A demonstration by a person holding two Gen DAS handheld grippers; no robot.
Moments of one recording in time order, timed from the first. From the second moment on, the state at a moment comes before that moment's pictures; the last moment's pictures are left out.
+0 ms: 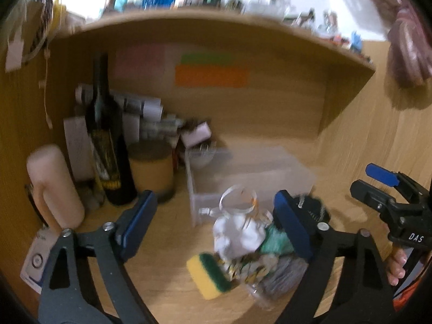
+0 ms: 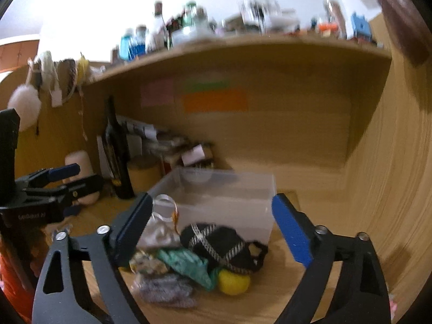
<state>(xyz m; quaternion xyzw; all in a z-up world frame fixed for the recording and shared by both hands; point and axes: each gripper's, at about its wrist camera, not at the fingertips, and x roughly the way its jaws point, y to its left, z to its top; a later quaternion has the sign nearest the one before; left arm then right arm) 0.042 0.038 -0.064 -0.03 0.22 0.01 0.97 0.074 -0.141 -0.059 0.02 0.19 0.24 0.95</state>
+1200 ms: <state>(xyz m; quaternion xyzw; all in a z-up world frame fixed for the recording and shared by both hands) 0.068 0.062 -0.152 -0.09 0.36 0.02 0.93 0.143 -0.137 -0.137 0.02 0.36 0.22 0.91</state>
